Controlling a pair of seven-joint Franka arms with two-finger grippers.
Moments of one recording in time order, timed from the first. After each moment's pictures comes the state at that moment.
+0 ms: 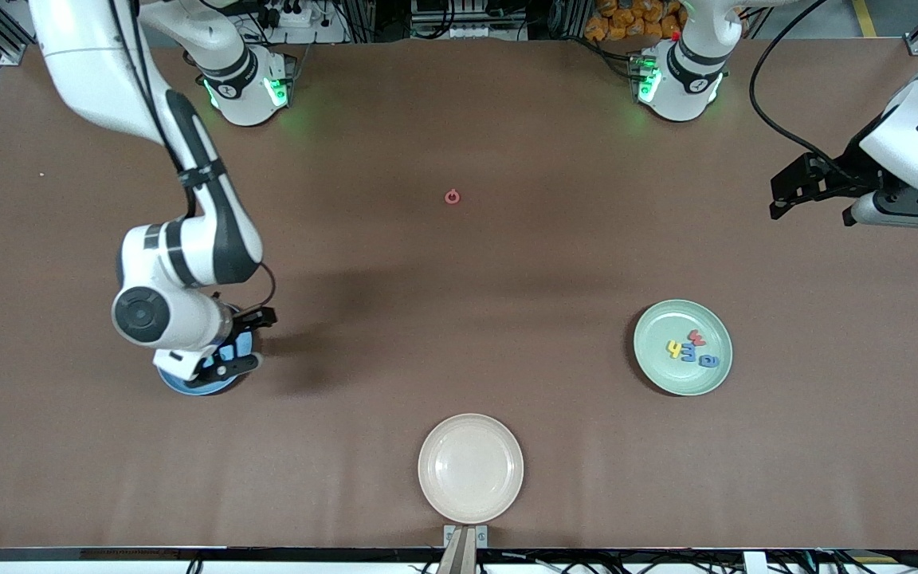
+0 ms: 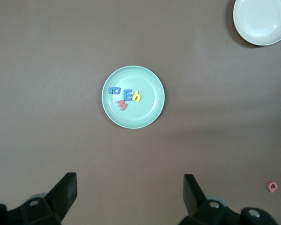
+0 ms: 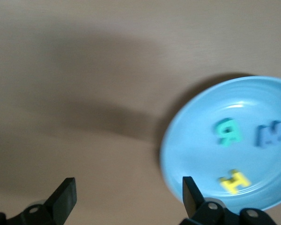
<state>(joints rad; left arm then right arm) -0.02 0.00 -0.14 -1.57 -0.04 1.63 -0.06 0.34 0.54 -0.13 -1.70 0.07 2.03 -0.10</state>
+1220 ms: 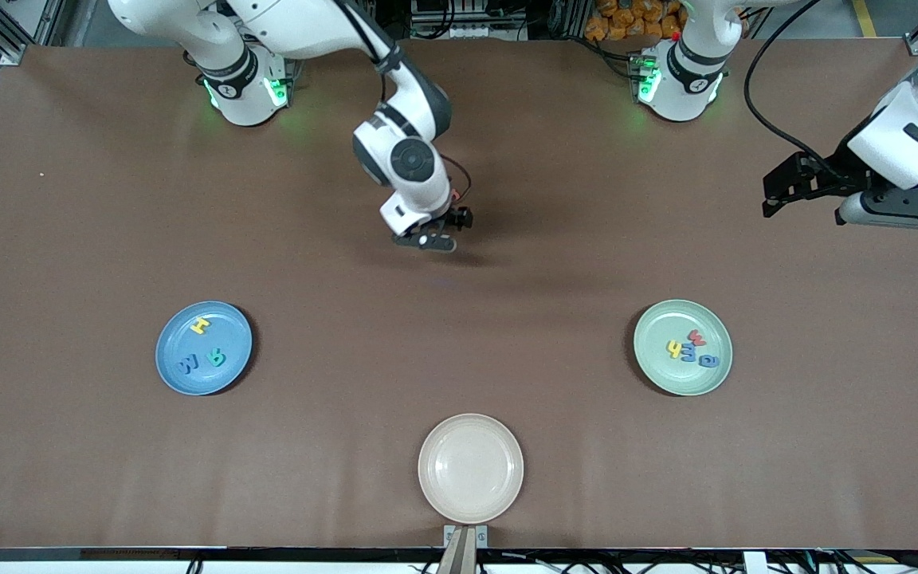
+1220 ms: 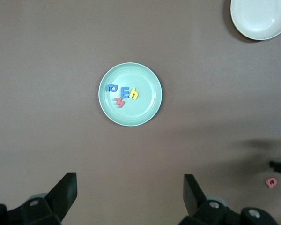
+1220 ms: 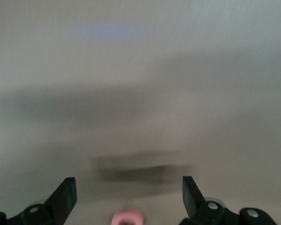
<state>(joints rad) -0.03 0.00 -0.15 -1.57 -0.04 1.62 -0.06 0.80 0.53 0.13 -1.98 0.17 2.43 0.95</state>
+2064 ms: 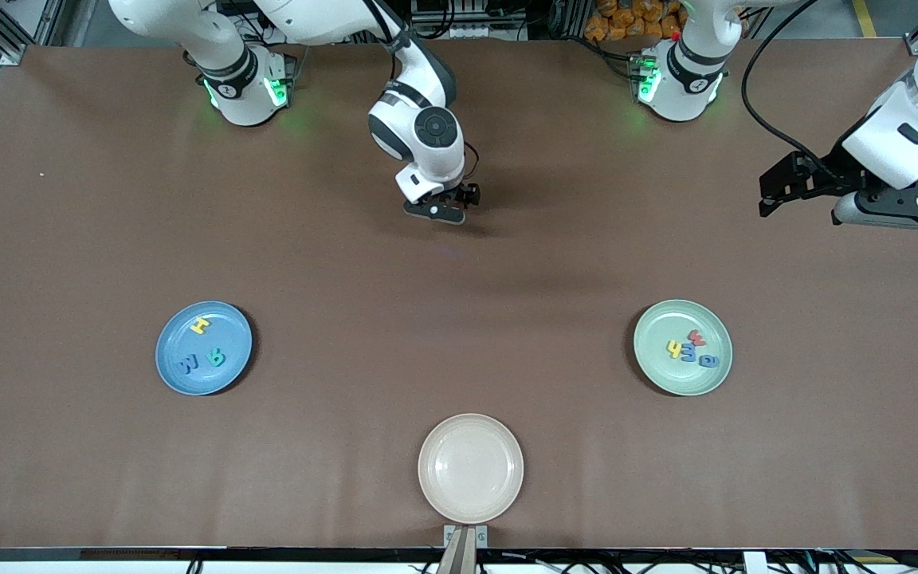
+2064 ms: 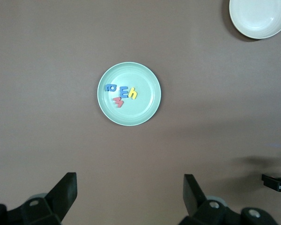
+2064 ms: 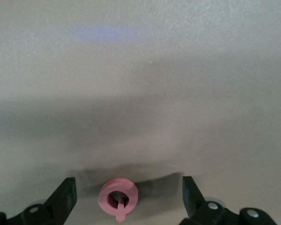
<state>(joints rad) -0.02 0.00 -0.15 -1.57 -0.04 1.62 -0.06 0.84 0.53 0.16 -2.06 0.08 2.51 1.14</state>
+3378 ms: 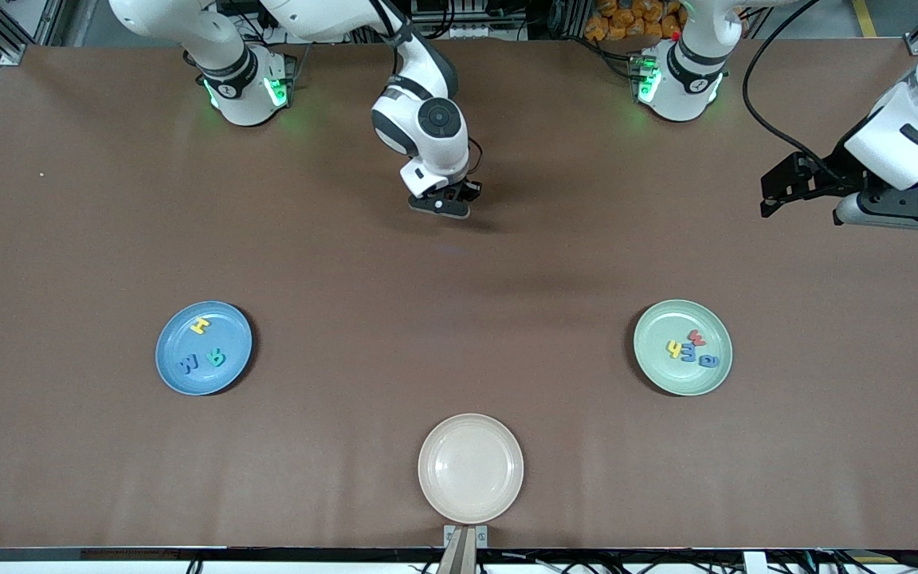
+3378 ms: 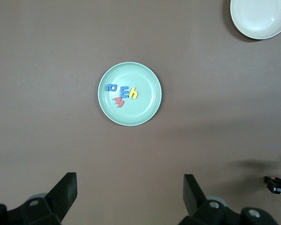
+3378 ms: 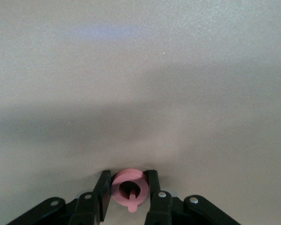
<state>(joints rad) -0.02 0.00 -0.15 -1.57 -0.04 1.62 -0.06 0.85 0.52 0.17 -2.06 0.05 2.52 1.17</state>
